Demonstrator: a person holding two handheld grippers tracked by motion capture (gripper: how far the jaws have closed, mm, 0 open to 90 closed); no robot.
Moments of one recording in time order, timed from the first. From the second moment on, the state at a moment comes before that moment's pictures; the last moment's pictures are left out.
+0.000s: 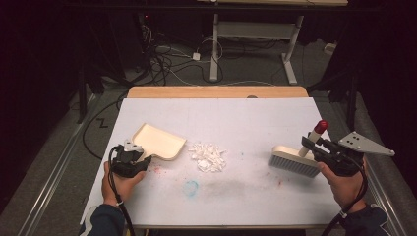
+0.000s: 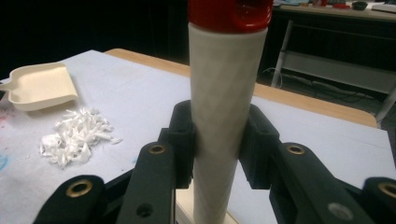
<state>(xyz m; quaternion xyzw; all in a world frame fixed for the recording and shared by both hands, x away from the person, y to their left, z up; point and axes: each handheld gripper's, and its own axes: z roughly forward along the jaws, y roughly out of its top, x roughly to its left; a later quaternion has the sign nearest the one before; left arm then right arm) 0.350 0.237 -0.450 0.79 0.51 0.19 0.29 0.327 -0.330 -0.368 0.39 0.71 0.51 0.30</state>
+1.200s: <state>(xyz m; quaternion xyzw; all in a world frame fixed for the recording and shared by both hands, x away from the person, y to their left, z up) 0.305 0.231 -0.421 0.90 0.36 0.08 0.24 0.338 -0.316 -0.372 0.38 0.72 0.50 0.30</state>
